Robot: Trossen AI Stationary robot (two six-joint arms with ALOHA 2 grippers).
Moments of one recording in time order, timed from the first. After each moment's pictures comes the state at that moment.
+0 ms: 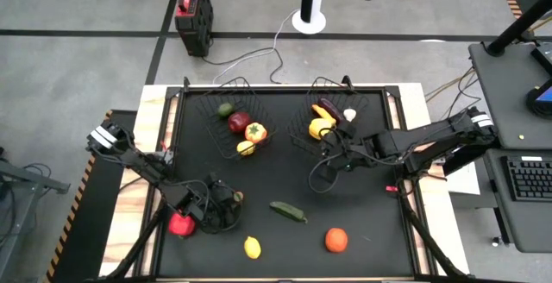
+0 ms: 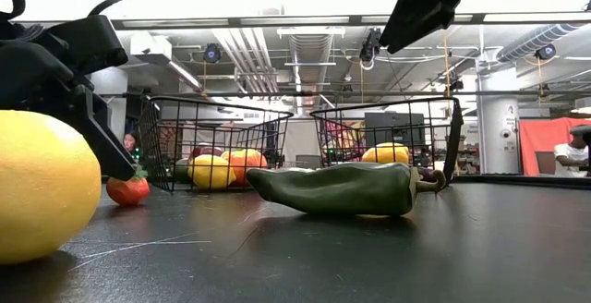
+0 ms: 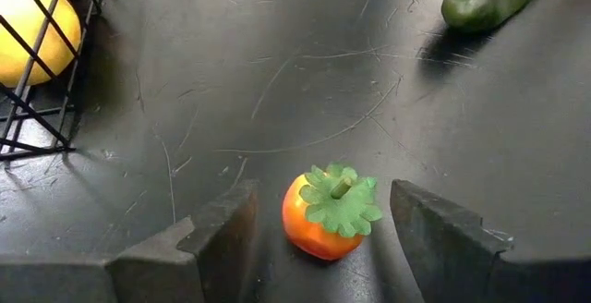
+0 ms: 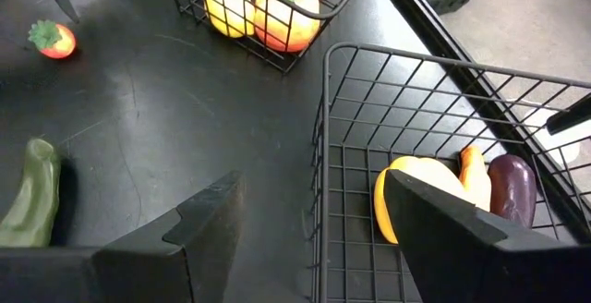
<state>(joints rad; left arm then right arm) -0.68 1.54 0.55 -0.09 -0.72 -0.91 0.19 1.33 1.10 -0.70 0.53 0.40</state>
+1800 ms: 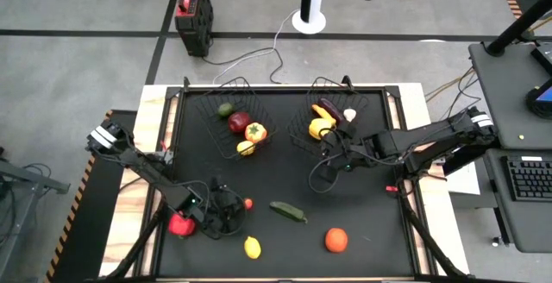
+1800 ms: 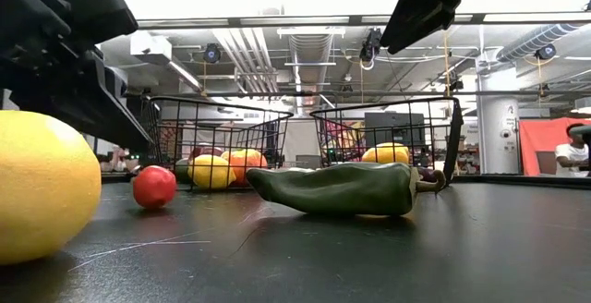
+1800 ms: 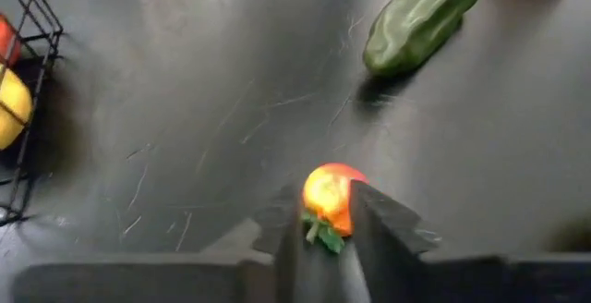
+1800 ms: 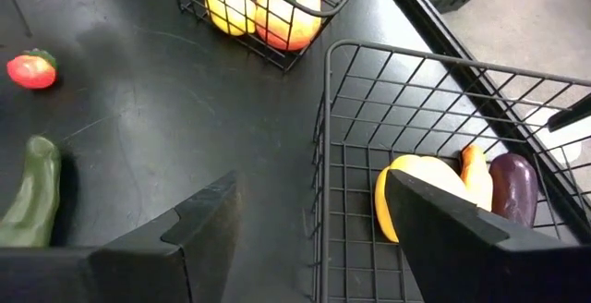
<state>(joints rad) -0.68 1.54 0.64 -0.08 -0.70 -0.78 0.19 1.33 1.10 -0.70 0.53 0.40</state>
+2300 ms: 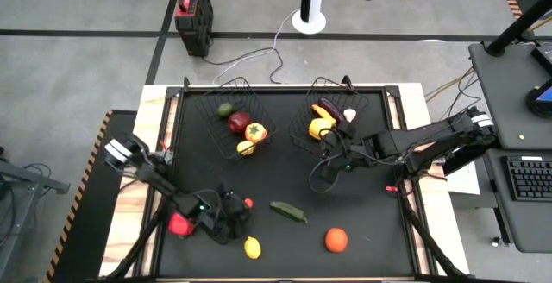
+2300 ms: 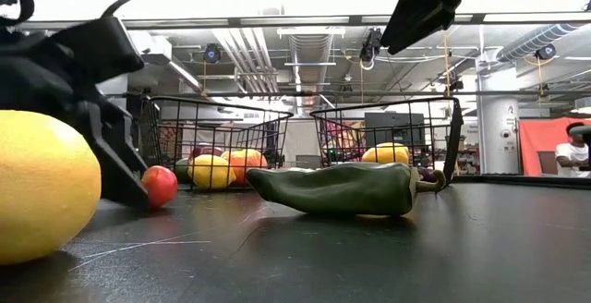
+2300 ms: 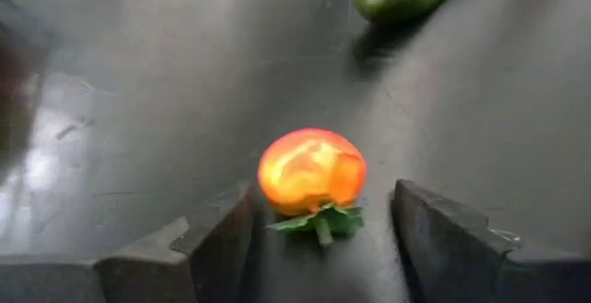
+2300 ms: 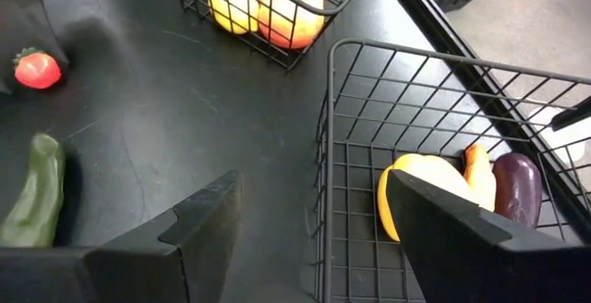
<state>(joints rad) -0.68 1.73 0.65 0.07 -0.70 -0.77 0.19 1.32 1.10 -0.70 0.52 0.40</state>
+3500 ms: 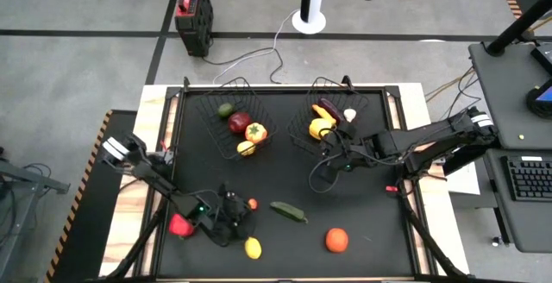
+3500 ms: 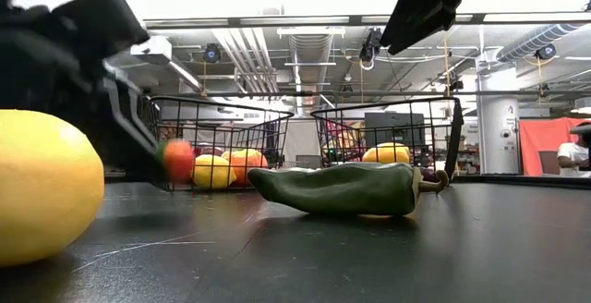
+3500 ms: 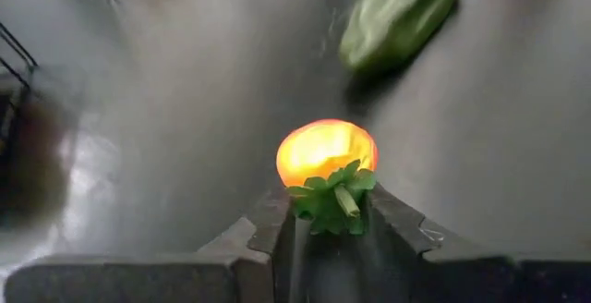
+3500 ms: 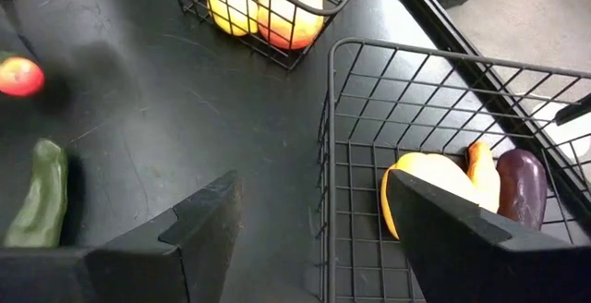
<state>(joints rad) -0.68 1.72 0.70 0.03 -0.76 -0.68 0.19 1.32 1.10 -0.70 0.52 0.42</state>
